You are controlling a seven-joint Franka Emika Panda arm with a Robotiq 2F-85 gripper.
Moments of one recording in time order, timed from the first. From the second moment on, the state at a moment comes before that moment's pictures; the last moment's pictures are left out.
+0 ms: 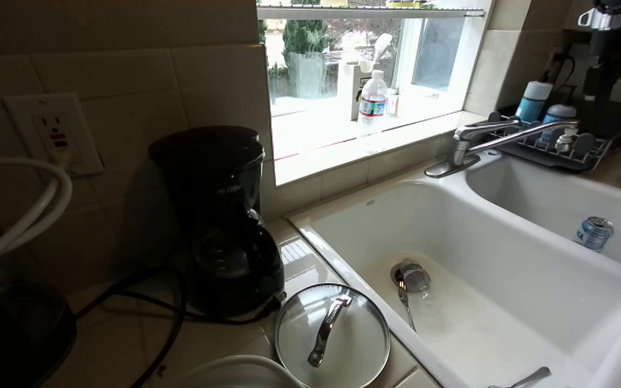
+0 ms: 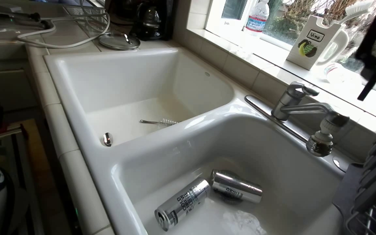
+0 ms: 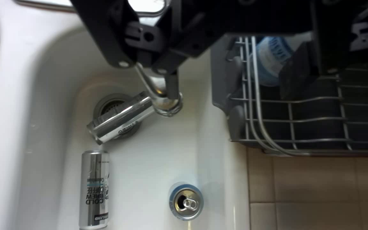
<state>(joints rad) -0.30 0.08 -0.29 -1.66 -0.21 1.72 -0.52</state>
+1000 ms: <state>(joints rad) -0.20 -0.23 -0.14 -1.64 -0.27 0.96 -0.01</state>
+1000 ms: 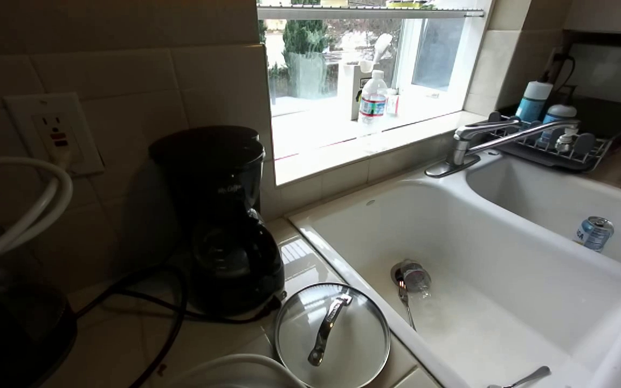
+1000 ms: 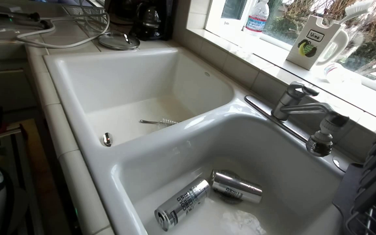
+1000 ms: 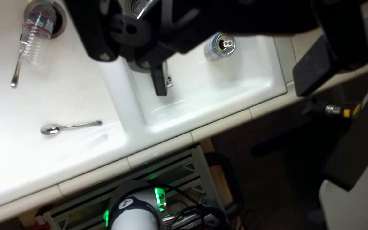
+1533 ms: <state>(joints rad) -0.19 -0.27 -0.13 -1.67 -0.24 0.95 0.07</state>
